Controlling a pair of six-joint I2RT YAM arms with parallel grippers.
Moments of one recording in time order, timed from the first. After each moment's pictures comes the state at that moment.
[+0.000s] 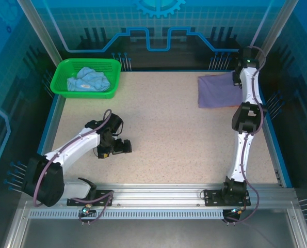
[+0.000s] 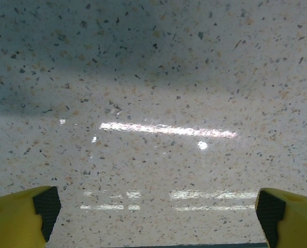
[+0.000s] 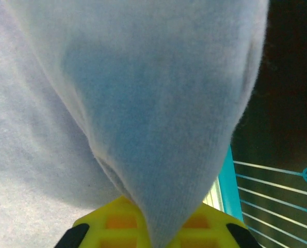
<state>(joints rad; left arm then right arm) -0.39 1.32 0.84 -0.99 0.11 -0.61 -0.19 2.53 2.61 -1.14 0.41 -0.12</state>
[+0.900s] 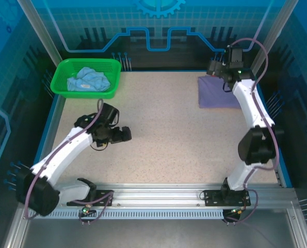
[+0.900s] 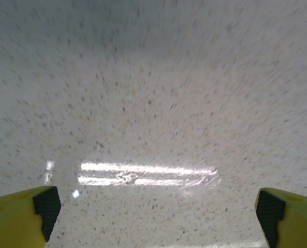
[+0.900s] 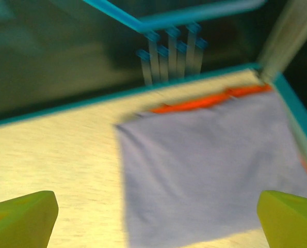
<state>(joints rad) -0.39 1.16 1.01 -1.02 0.02 -0.63 0.08 1.72 1.73 -0.62 0.19 0.25</state>
